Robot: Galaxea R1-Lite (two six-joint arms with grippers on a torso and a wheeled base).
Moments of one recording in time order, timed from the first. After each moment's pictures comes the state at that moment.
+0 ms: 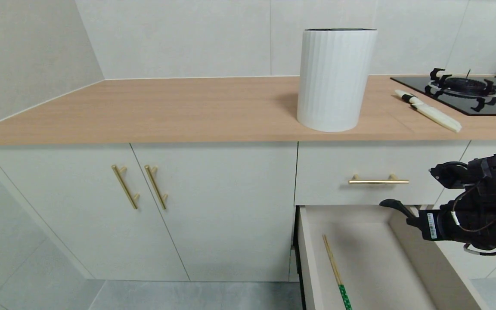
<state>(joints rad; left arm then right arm) 0.00 0.00 0.00 0.00 0.00 0.00 0.17 1.58 -0.69 -0.20 0.00 0.11</state>
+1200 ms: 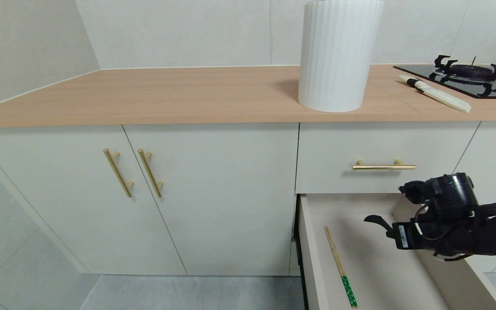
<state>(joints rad) 0.00 0.00 0.00 0.00 0.00 0.00 0.19 1.84 -0.67 -0.38 0.01 0.11</state>
